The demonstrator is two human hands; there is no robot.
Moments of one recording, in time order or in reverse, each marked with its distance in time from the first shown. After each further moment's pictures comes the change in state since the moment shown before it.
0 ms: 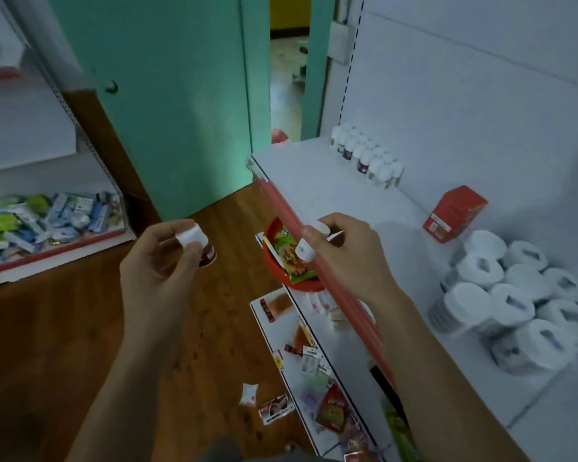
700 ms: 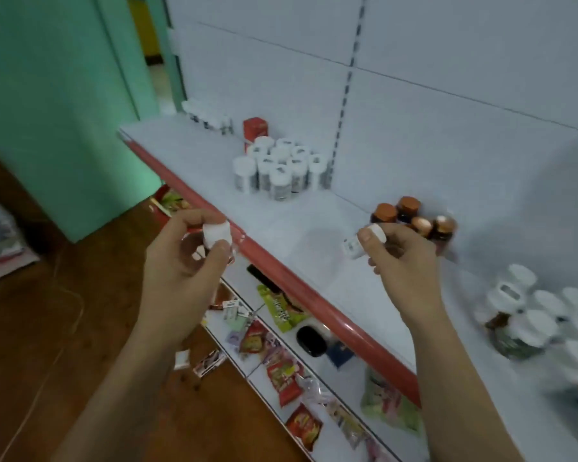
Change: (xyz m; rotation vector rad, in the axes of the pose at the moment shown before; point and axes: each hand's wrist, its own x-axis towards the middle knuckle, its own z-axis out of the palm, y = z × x) left_hand -0.390 0.127 0.035 -0.193 -0.524 0.231; right_hand -0.457 0.062 -0.256 0.148 0.547 0.058
